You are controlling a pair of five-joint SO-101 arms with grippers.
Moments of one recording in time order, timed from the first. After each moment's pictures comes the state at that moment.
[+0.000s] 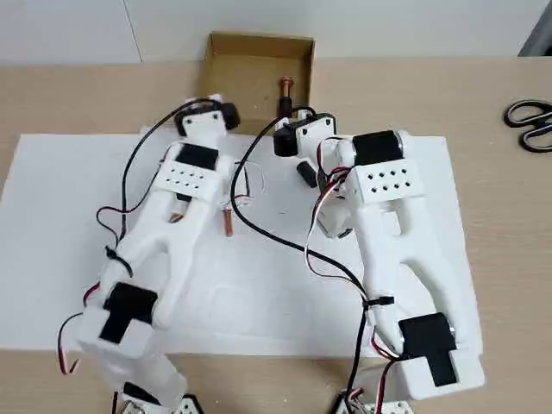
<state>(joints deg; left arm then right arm) 11.9 12.3 4.4 73.7 23.3 -15.0 -1.3 -1.1 95.2 21.6</state>
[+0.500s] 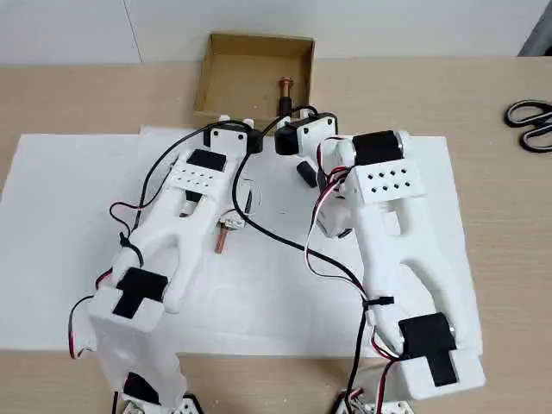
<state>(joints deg) 12.0 20.6 4.1 73.8 10.0 -15.0 -1.3 -1.1 95.2 20.3</state>
